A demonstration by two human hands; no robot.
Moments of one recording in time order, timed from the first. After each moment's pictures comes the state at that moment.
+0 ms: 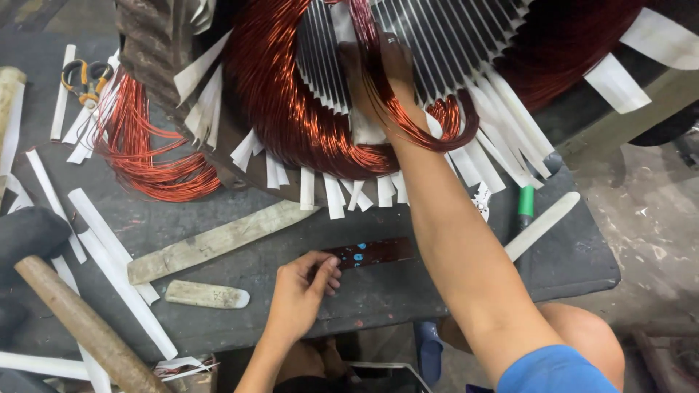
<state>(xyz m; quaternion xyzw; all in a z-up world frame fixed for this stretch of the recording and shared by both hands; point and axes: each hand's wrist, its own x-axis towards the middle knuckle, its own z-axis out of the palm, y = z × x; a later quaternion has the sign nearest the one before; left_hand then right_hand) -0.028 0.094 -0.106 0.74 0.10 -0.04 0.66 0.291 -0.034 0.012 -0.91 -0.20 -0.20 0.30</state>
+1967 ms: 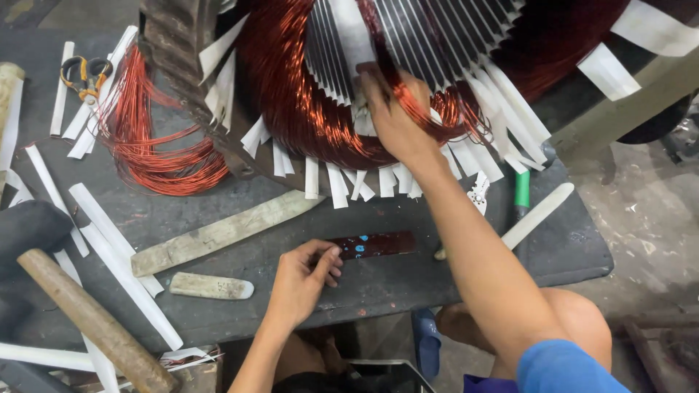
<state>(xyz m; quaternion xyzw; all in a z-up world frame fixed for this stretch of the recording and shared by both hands) -0.028 0.103 -0.100 0.73 0.09 -0.07 0.68 0.185 -0.062 0.018 -0.85 -0.33 -0.13 0.39</state>
